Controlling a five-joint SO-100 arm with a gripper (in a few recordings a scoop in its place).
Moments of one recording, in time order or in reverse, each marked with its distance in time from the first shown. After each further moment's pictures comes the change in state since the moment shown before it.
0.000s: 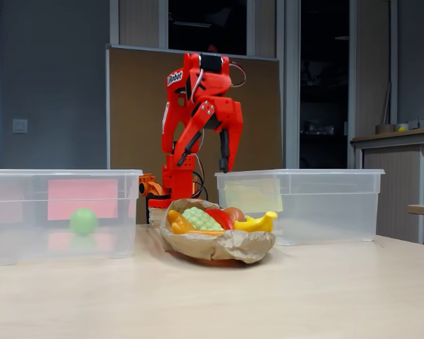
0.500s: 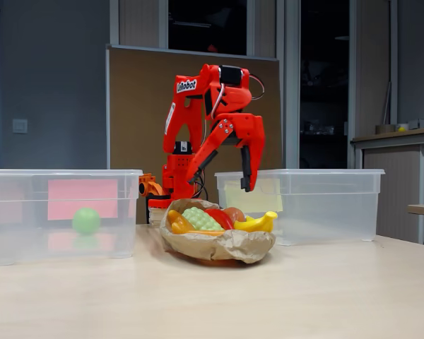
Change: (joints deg) arm -4.0 -20.5 -17.3 -0.3 9.0
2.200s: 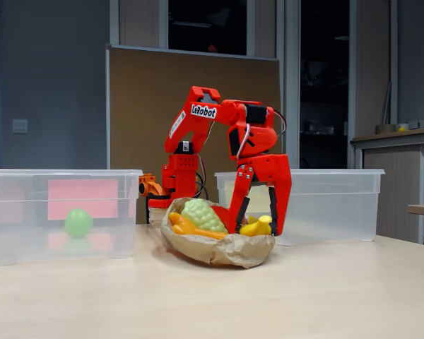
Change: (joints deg) arm -5.5 -23.1 -14.9 -7.4 20.4
